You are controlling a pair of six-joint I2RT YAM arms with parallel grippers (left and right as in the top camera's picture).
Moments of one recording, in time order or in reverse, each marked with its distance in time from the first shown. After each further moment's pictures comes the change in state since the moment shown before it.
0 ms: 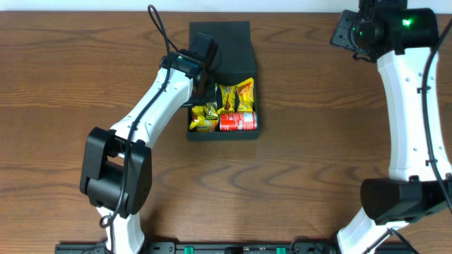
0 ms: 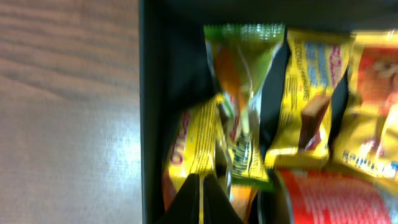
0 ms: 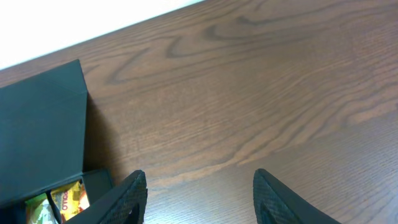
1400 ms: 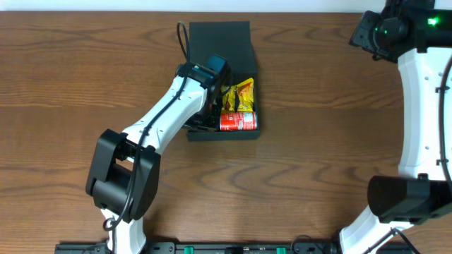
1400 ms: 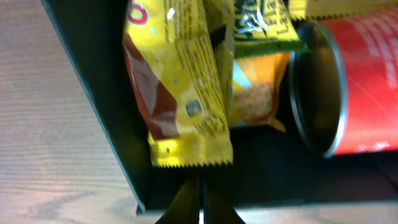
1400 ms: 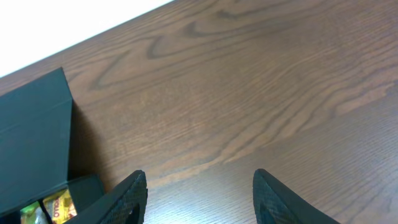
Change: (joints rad) left arm -0.089 -0.005 -0.052 -0.212 -0.003 0.128; right arm -0.112 0.000 0.000 -0.018 -0.074 -0.015
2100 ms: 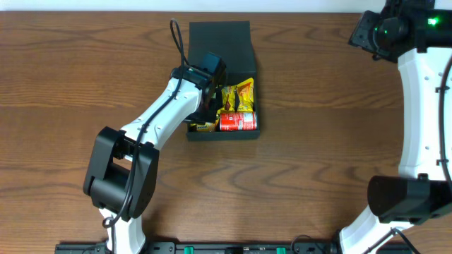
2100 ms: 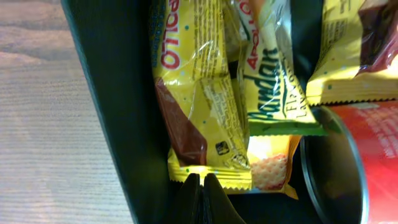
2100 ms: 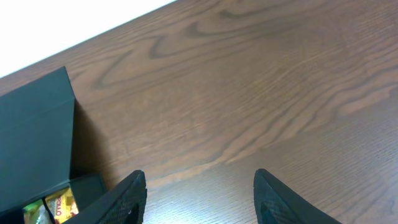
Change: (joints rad) left arm 0.033 0.000 -0.056 0.185 -0.046 -0.003; right arm 0.000 0.000 0.000 0.003 -0.005 -0.004
